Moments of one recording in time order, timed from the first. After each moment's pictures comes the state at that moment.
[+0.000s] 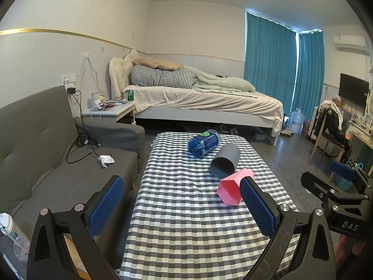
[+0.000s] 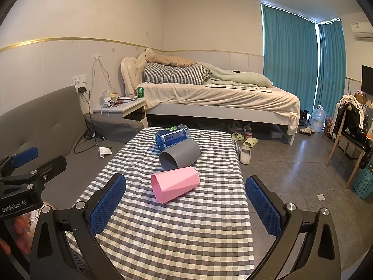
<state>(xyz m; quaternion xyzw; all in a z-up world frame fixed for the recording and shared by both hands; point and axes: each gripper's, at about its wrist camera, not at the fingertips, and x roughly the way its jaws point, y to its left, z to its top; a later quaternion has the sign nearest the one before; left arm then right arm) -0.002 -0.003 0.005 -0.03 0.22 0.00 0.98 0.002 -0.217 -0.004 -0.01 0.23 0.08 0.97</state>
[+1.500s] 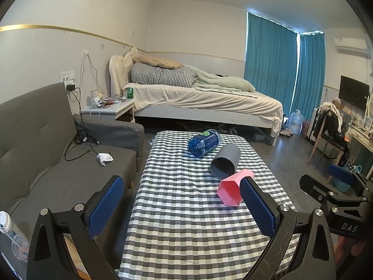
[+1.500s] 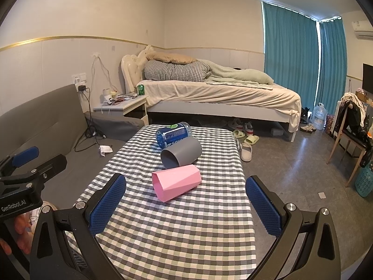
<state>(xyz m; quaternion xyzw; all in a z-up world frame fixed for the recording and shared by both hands) 0.004 -0.002 0.004 -0.04 0.23 0.00 0.97 0.008 -0.214 -0.007 -0.01 0.24 0.09 0.97</state>
